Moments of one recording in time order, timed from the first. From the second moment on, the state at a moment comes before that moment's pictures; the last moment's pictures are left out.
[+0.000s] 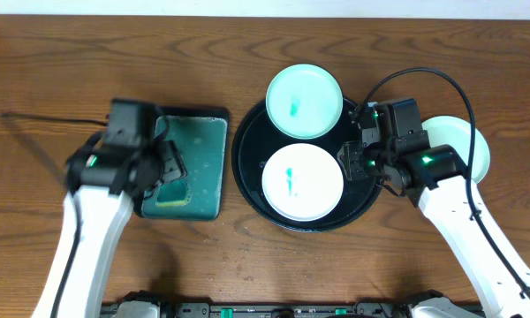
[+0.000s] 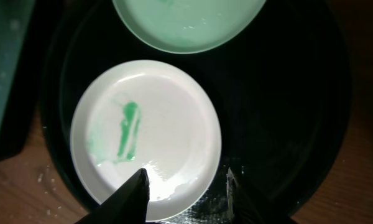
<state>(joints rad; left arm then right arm) -0.12 1.30 1.16 -1.12 -0.07 -0.47 0.30 1.34 1.04 -0.75 -0.17 0.16</state>
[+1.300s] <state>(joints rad) -0.03 1.76 1.10 -0.92 0.05 -0.32 0.30 1.34 1.04 -0.83 -0.19 0.18</state>
